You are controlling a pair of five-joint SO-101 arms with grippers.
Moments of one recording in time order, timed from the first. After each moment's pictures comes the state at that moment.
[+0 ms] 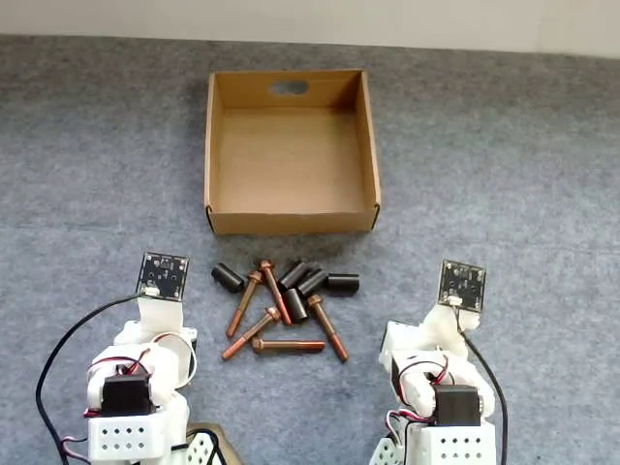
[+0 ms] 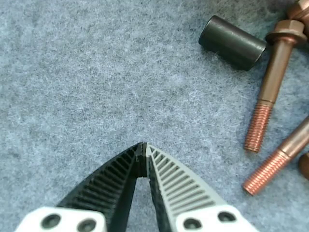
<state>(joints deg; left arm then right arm) -9.9 -103.6 96.3 76.4 -8.5 -4.2 -104.8 95.7 71.2 -11.3</state>
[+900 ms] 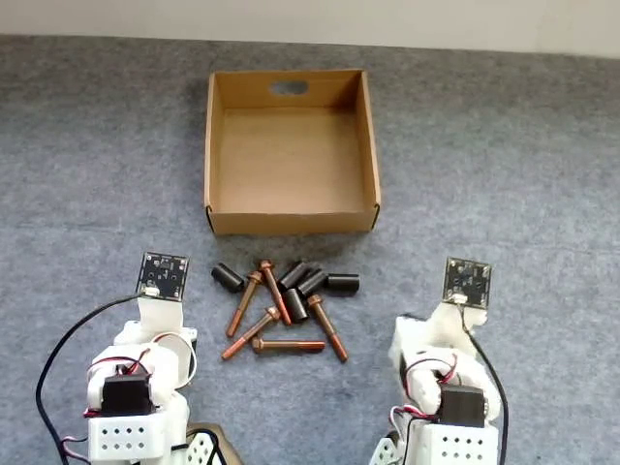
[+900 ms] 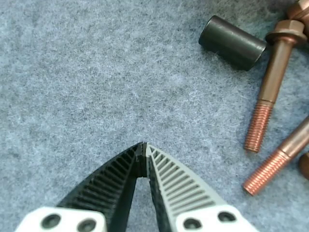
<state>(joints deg) -9.9 -103.6 96.3 76.4 -8.5 3.7 -104.8 95.7 63.5 2.9</state>
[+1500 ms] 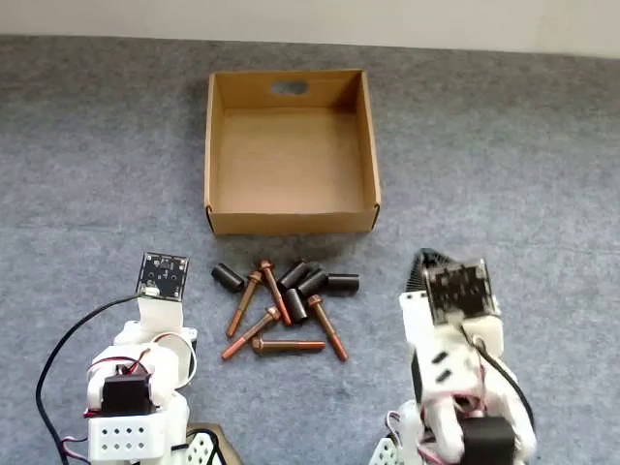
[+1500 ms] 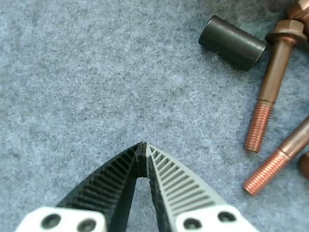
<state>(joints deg) -9.9 -103.6 96.3 76.4 -8.5 -5.0 -98.8 65.5 62.5 18.5</state>
